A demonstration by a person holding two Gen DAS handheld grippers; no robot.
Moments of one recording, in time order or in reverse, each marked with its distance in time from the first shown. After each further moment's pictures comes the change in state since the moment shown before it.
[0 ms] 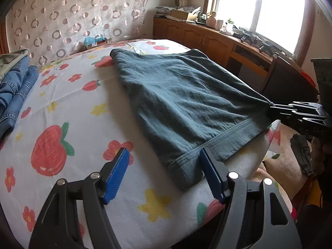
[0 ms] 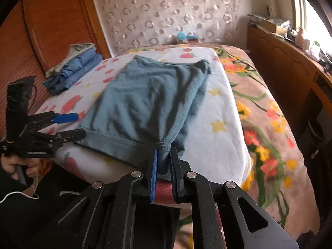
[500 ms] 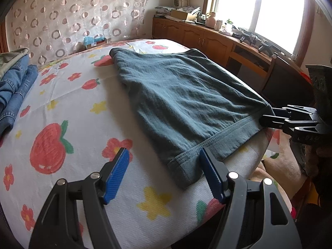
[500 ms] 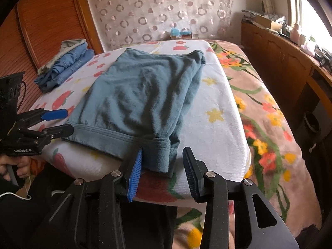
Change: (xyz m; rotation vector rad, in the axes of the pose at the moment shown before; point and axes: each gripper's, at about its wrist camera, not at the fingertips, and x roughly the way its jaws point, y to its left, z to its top) left arm -0.001 0.002 -0.003 -0.001 -0.002 -0.008; right arm 0.012 -0.004 -0.009 0.018 0.022 -0.029
